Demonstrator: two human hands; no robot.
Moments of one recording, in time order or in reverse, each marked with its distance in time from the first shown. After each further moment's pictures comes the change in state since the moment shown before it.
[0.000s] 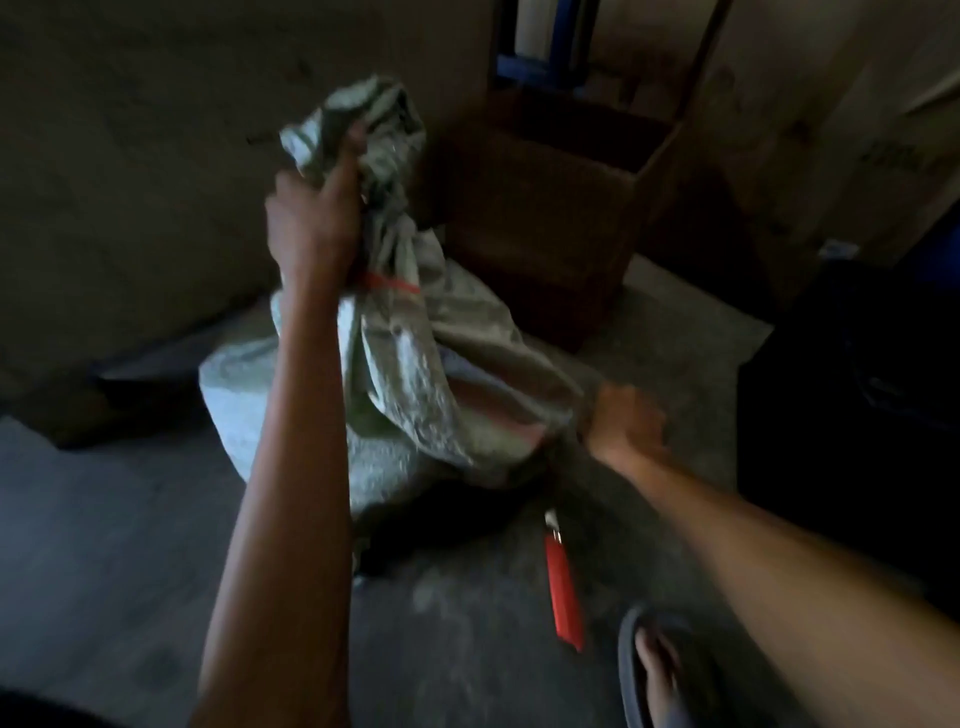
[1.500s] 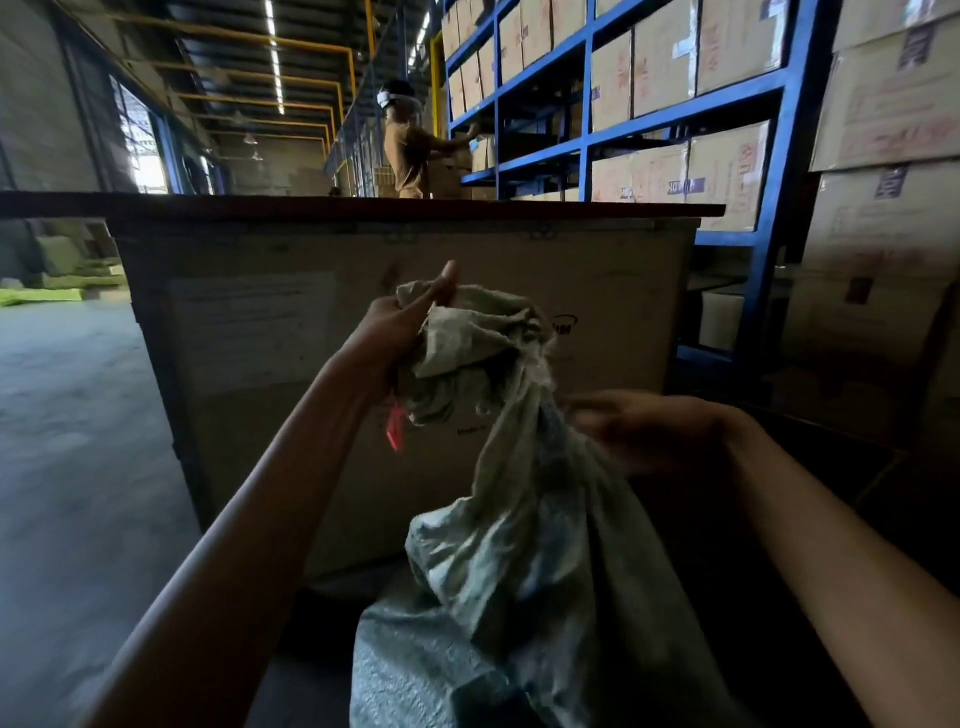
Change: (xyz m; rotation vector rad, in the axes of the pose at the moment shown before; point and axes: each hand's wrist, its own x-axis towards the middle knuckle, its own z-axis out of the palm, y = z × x) left_hand 0.069 0.163 -0.119 -0.255 -0.185 0.278; right_hand 0.062 -0.146 -0.304 1.000 -0.905 -0.979
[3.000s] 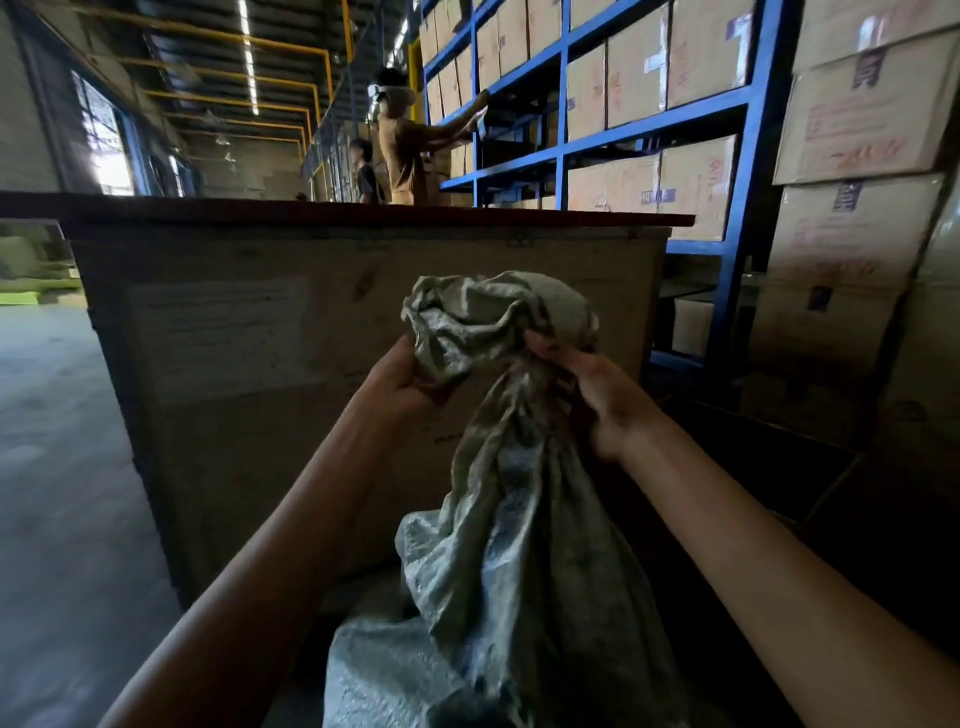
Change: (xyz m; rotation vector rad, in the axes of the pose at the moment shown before) left_hand 0.009 -0.045 0.033 -0.446 -0.150 -0.108; right_hand 0.031 -0.009 0.013 0.463 0.441 -0.379
